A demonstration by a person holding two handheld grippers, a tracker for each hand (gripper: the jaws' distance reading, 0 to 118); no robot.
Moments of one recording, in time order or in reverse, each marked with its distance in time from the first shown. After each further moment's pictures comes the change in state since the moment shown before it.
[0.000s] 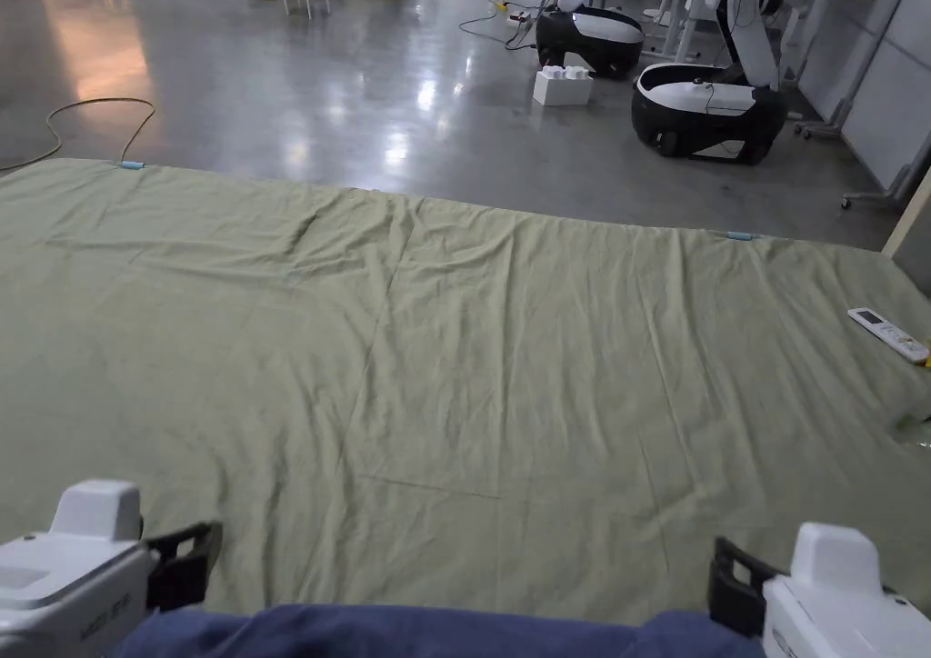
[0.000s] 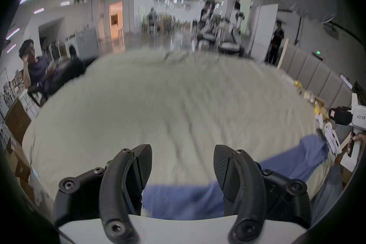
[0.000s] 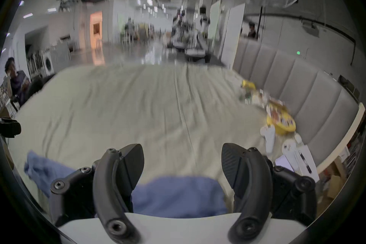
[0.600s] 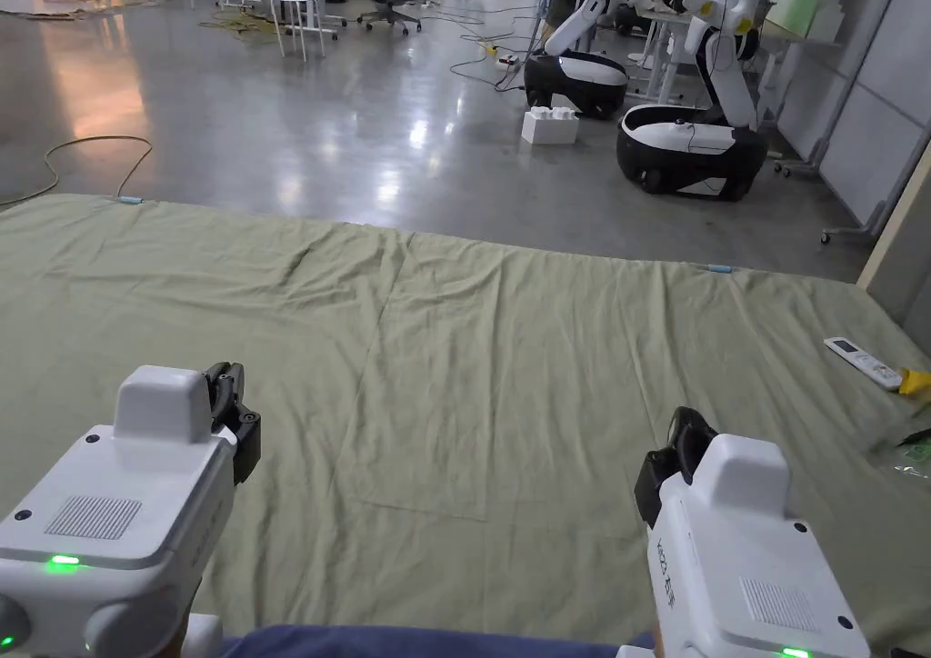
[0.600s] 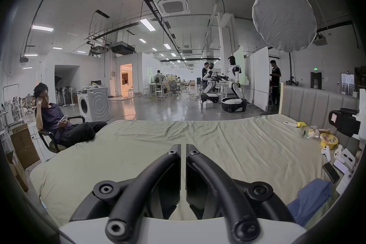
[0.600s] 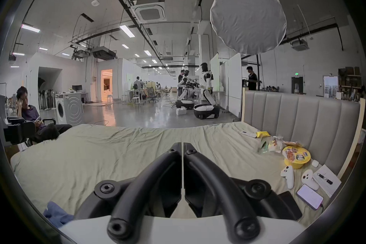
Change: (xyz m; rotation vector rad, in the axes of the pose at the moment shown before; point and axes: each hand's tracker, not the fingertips) left arm 0.049 0.049 0.030 0.439 0.095 -0.058; right arm -0.059 0.046 0.040 0.415 0.060 -0.116
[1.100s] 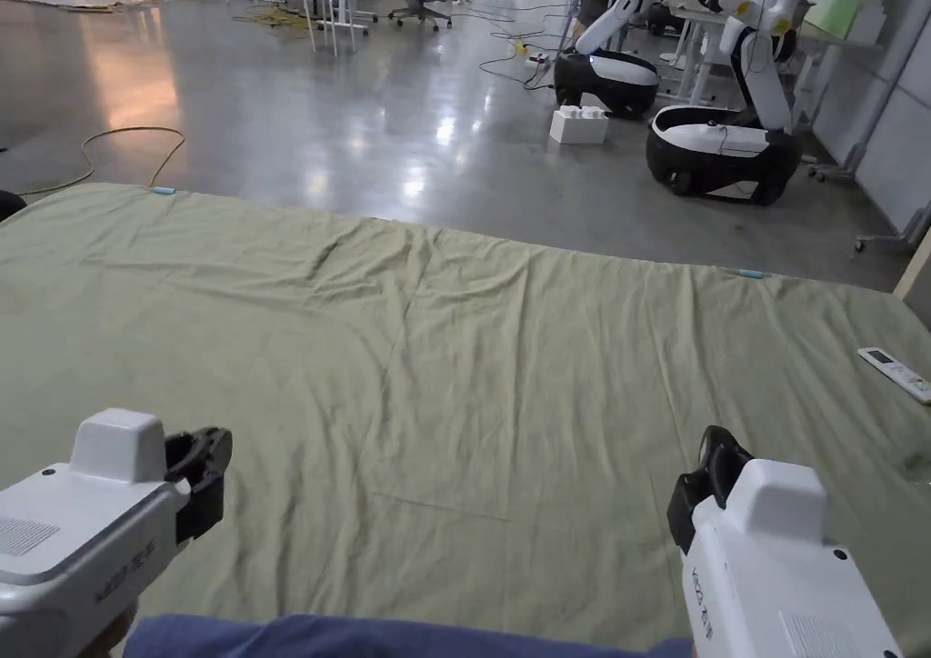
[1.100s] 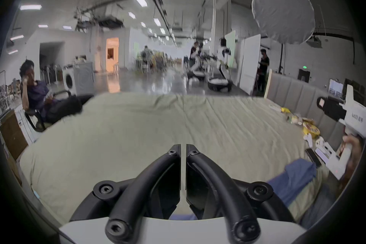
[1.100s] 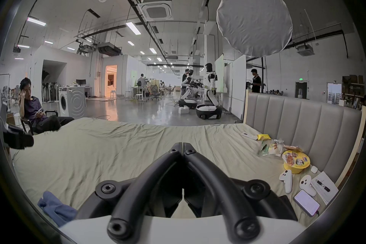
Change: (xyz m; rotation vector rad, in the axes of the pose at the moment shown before) left arm -0.056 -0.038 0.012 -0.251 -0.169 0.064; right arm 0.003 -0.005 0.004 0.021 0.029 0.086
